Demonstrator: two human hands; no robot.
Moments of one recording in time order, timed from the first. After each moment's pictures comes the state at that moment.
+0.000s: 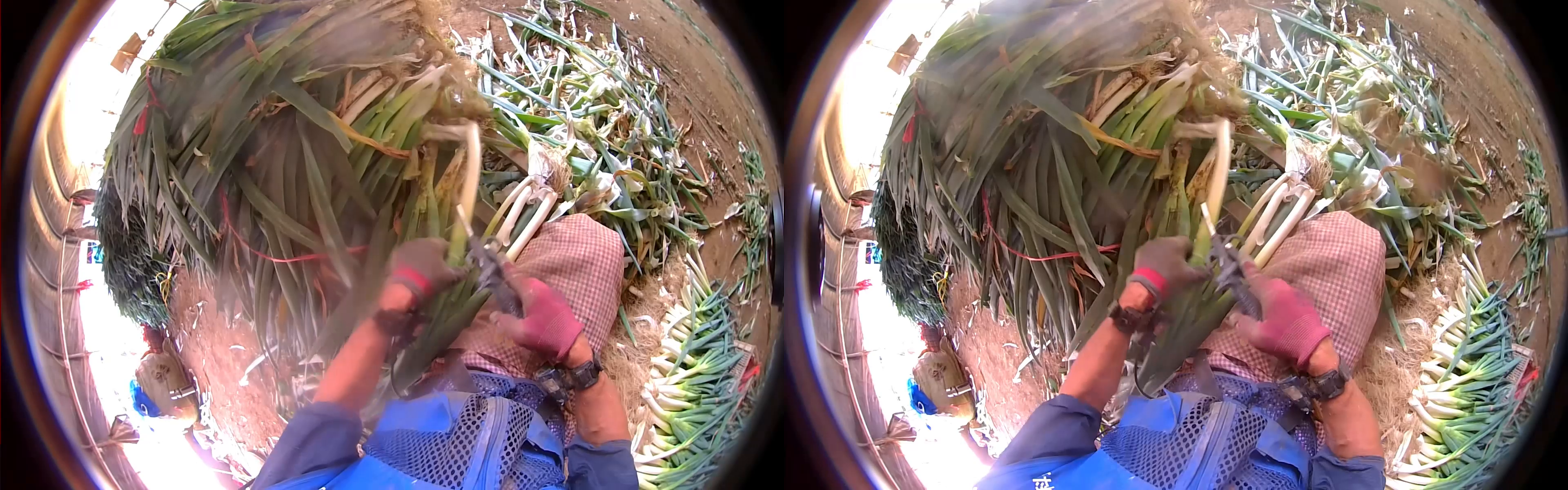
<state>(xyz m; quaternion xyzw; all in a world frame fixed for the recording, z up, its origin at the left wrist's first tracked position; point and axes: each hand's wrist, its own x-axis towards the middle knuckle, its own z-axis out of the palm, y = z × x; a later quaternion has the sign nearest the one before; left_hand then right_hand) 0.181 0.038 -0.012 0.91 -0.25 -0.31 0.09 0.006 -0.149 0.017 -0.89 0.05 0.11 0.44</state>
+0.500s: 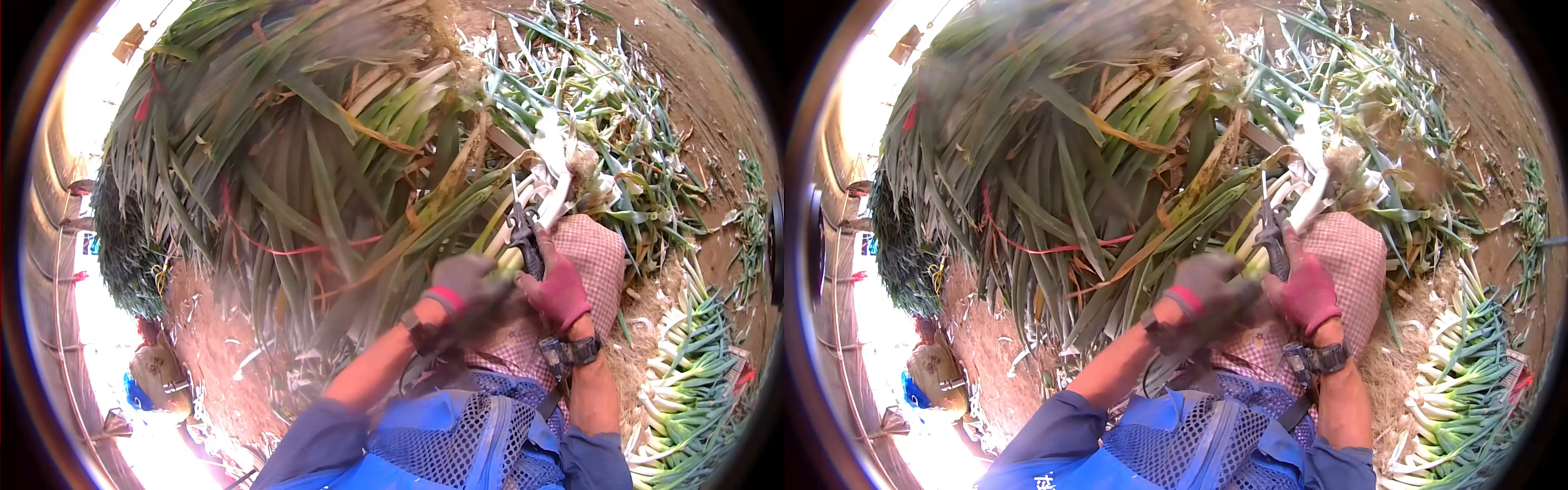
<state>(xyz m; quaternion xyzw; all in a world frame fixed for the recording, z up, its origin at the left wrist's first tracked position) 0.123 0.015 -0.033 0.87 -0.33 -0.24 0.26 0.022 -0.169 -0.011 -0.87 0.26 0.11 0.41</state>
